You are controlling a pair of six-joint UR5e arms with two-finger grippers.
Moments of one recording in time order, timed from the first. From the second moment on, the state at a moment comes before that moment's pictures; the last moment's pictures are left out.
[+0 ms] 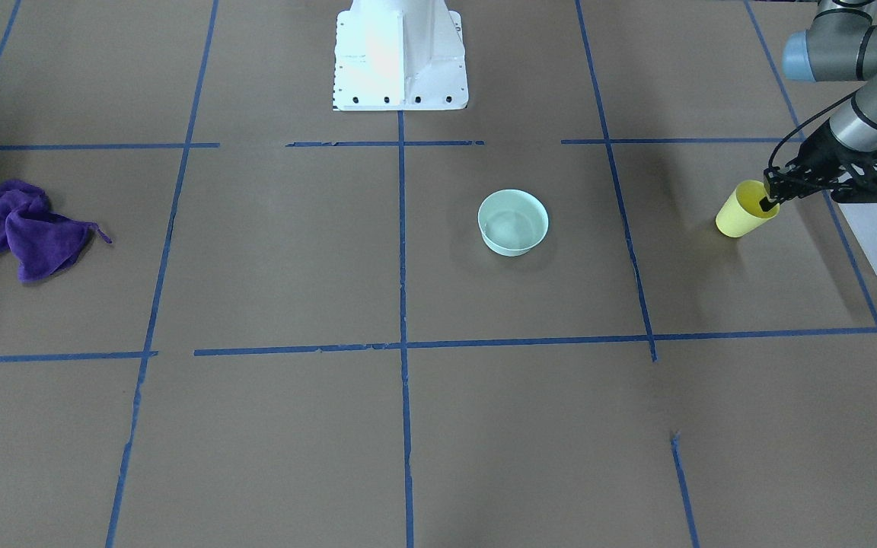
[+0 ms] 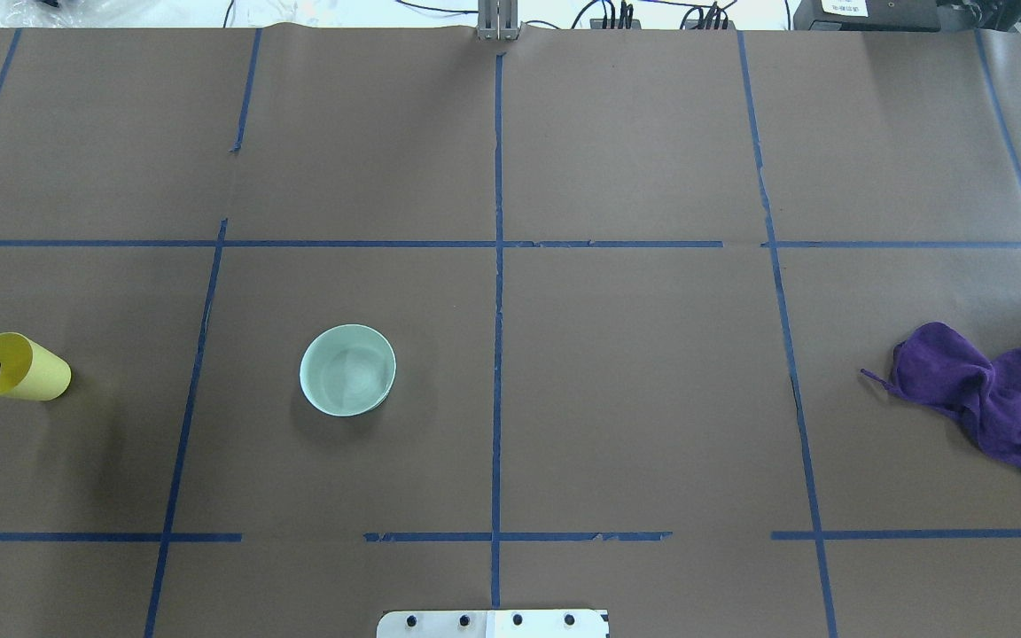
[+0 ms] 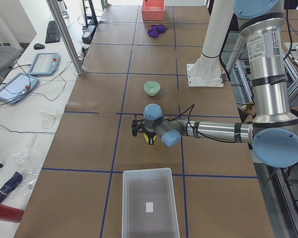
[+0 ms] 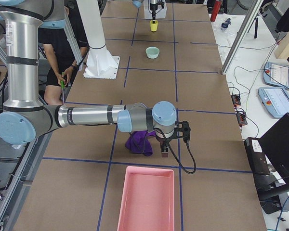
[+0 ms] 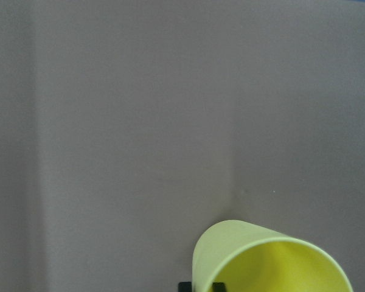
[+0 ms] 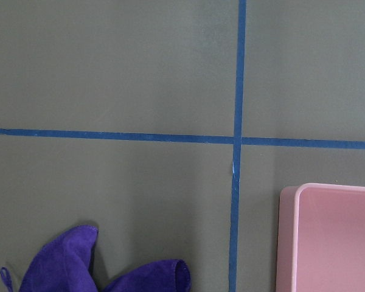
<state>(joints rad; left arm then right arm) -0.98 -1.36 -1.73 -2.31 -2.24 -0.93 1.59 -1.63 1.73 -1.53 2.44 0.05</state>
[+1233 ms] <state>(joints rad) -1.11 -1.44 -1.92 -2.00 -2.25 -0.74 1.32 -1.68 1.82 -1.34 2.39 0.35</state>
